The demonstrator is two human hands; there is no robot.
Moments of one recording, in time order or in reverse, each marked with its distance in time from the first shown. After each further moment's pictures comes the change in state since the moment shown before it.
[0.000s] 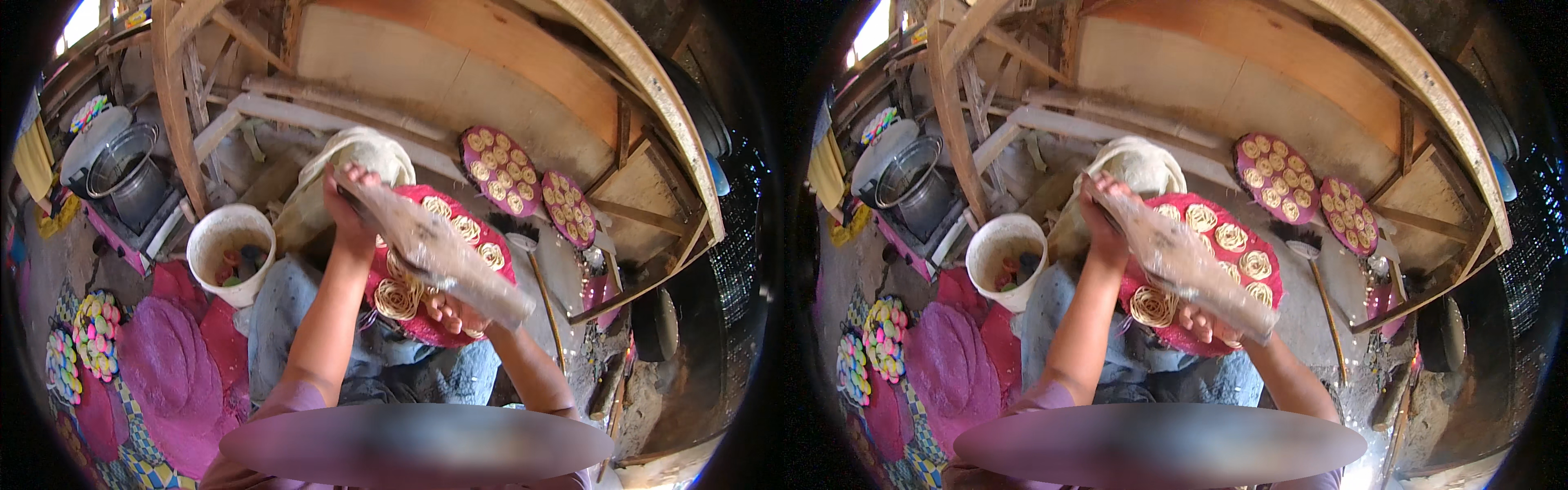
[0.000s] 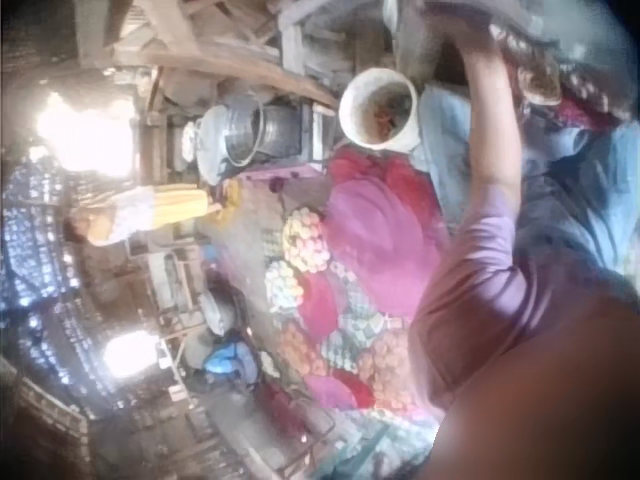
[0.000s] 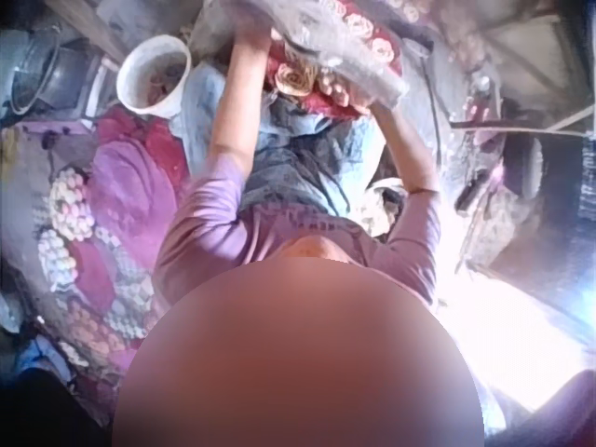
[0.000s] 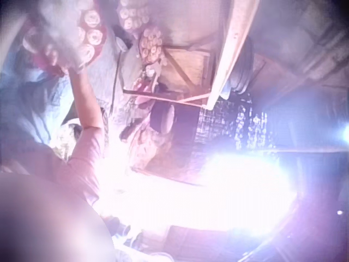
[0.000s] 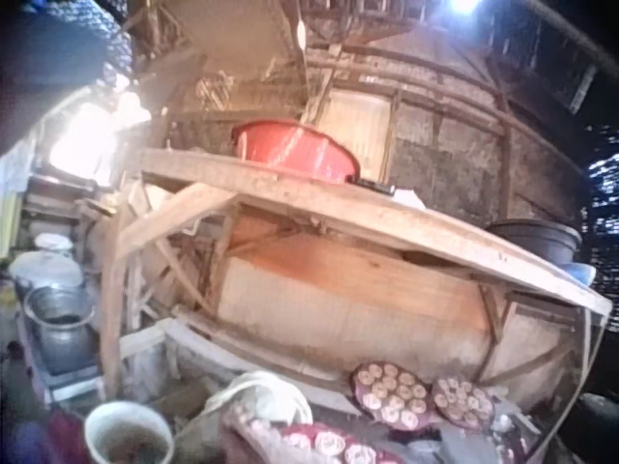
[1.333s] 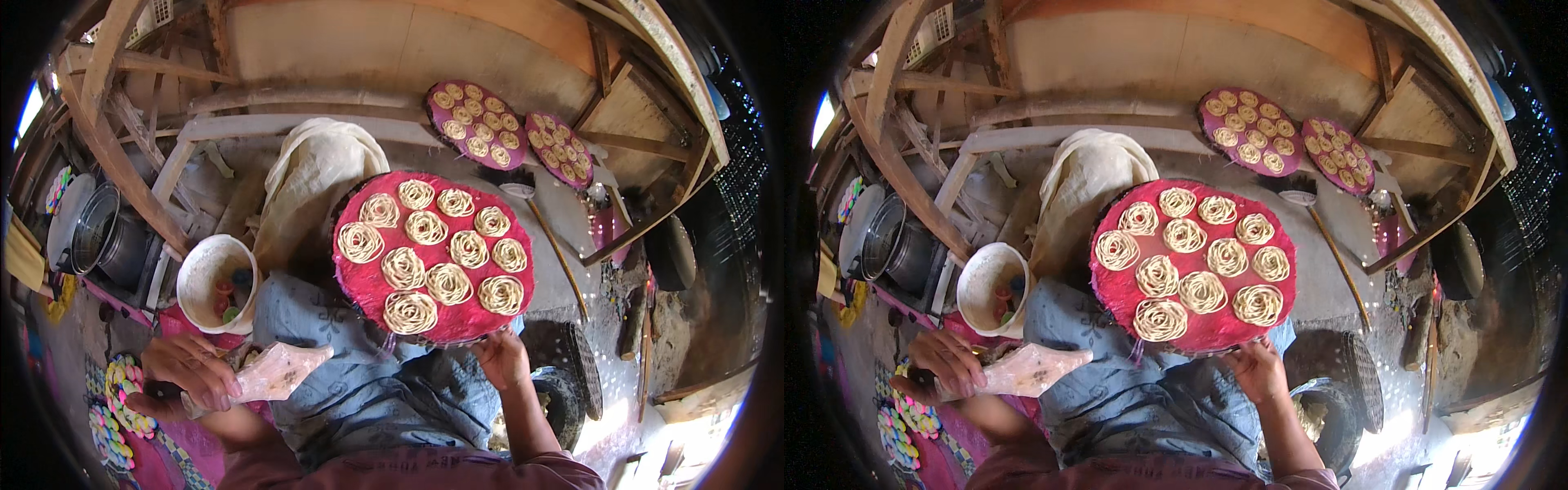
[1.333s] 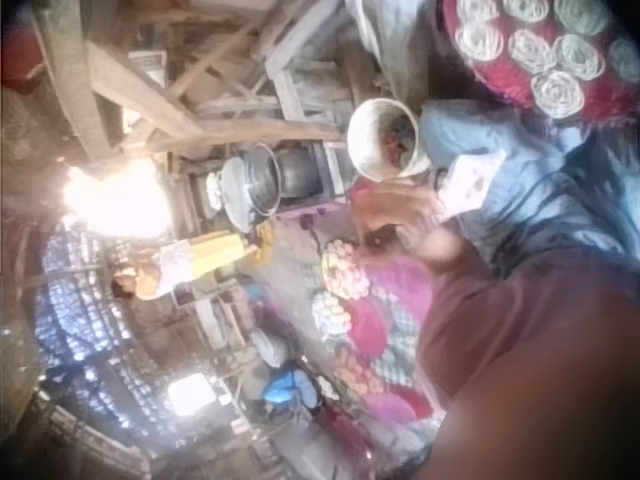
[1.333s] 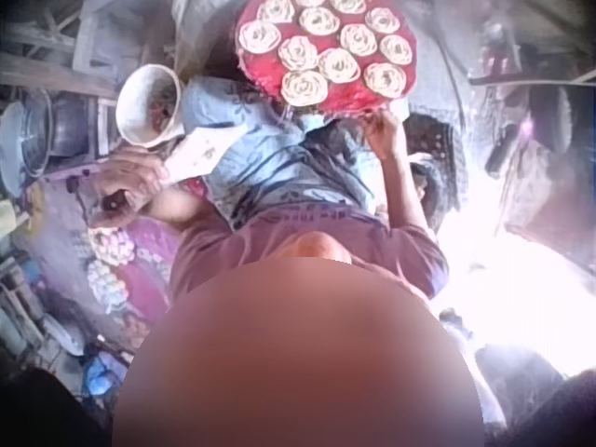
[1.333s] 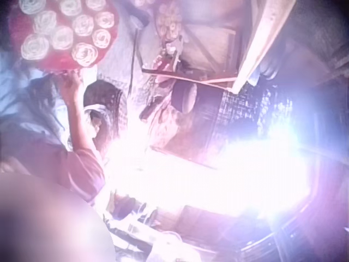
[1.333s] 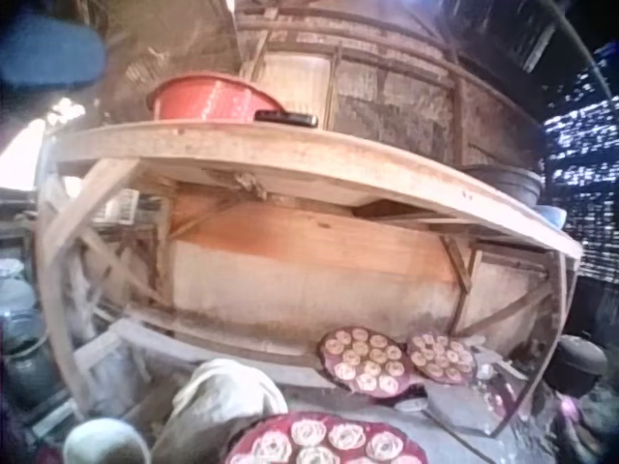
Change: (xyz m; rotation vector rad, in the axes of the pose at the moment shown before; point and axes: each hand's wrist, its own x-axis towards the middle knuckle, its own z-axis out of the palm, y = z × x) left_hand -0.100 0.108 0.210 1.226 -0.379 -0.092; right_hand -0.075 0.127 0.042 0.106 0.588 -0.908
